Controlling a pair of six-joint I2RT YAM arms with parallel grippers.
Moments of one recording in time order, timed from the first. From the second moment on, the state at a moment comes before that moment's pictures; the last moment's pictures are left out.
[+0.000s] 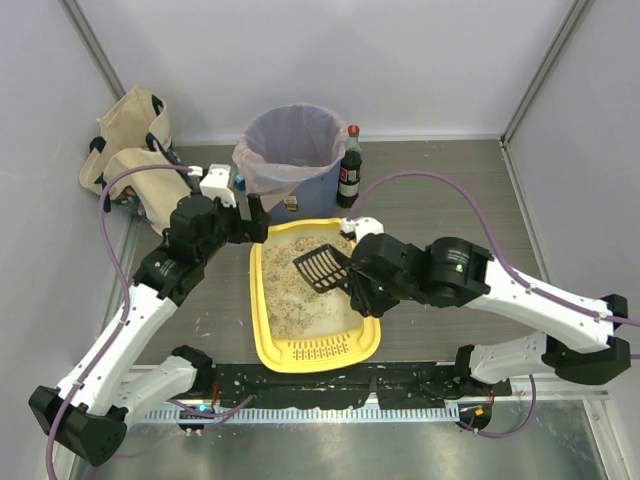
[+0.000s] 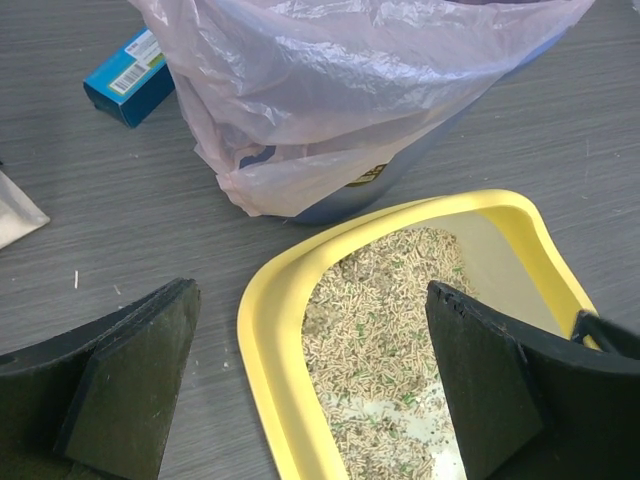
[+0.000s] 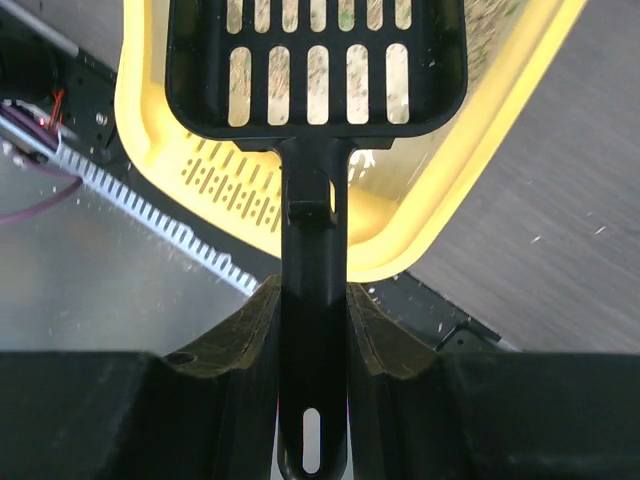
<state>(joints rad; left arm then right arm) -0.46 0.93 0.98 -0.39 -0.10 -0.24 1.23 1.22 1.48 -1.21 0.25 0.66</state>
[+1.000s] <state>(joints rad) -0.46 1.05 0.91 -0.51 -0.04 -0.29 1.09 1.86 1.64 -1.19 -0.02 0.36</state>
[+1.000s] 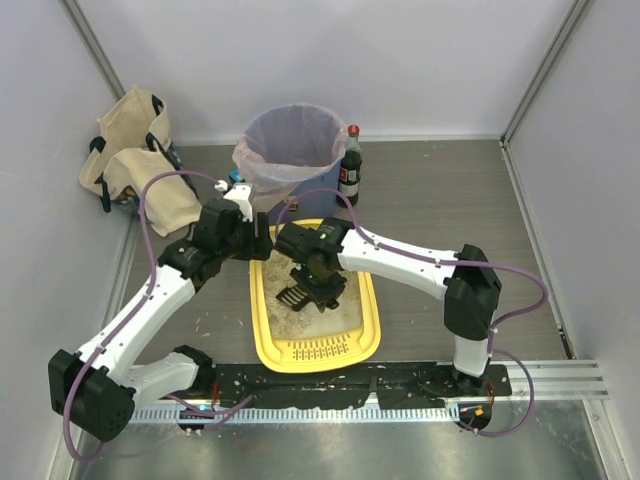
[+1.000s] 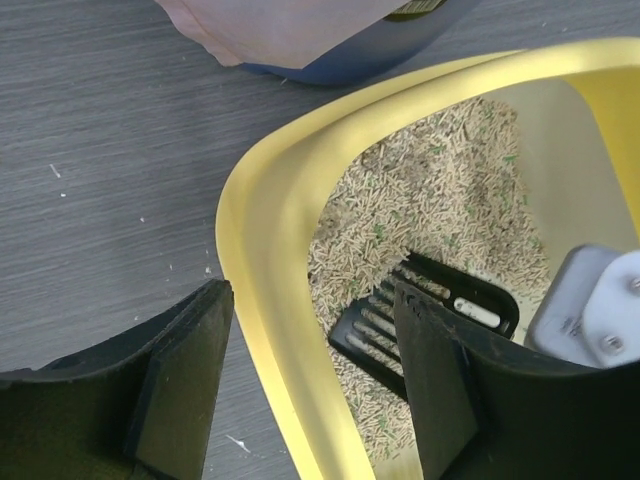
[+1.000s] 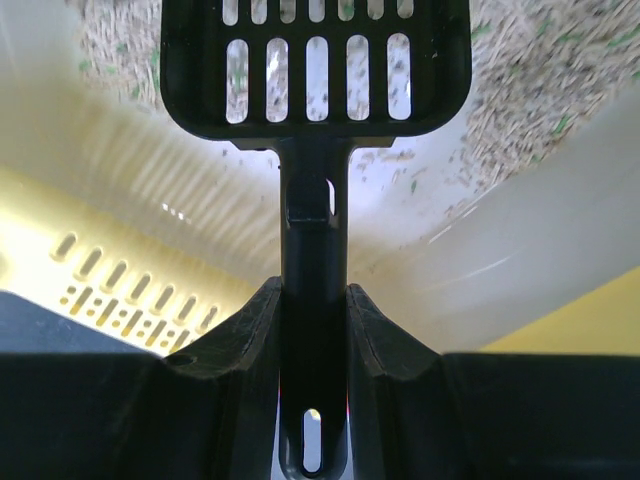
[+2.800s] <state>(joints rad) -0.46 1.15 0.94 -0.55 -0.01 -0.29 1.19 1.46 0.89 -0.37 0.34 0.49</state>
